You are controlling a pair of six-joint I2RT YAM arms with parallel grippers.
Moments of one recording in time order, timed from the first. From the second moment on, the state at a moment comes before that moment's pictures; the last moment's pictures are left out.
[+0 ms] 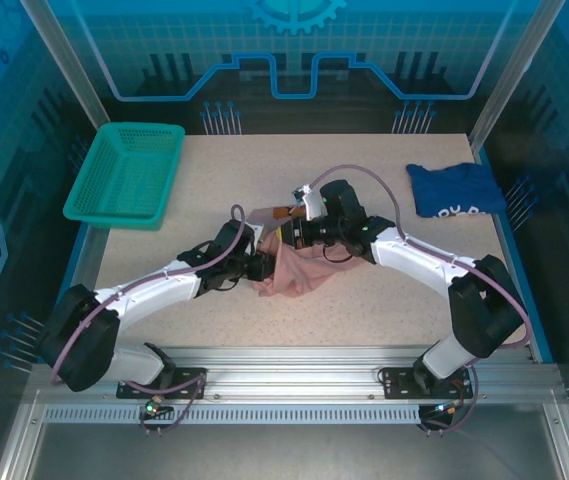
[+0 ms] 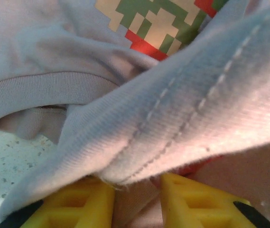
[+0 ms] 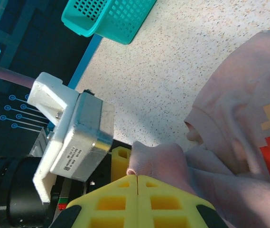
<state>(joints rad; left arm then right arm) -0.60 1.36 0.74 -0.21 0.10 -0.45 0.61 1.56 1.06 -0.10 -0.53 0.52</state>
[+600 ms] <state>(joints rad) -0.59 1.07 0.71 -0.21 0.19 -0.43 0.53 1.46 1.06 -0.22 -0.47 0.43</state>
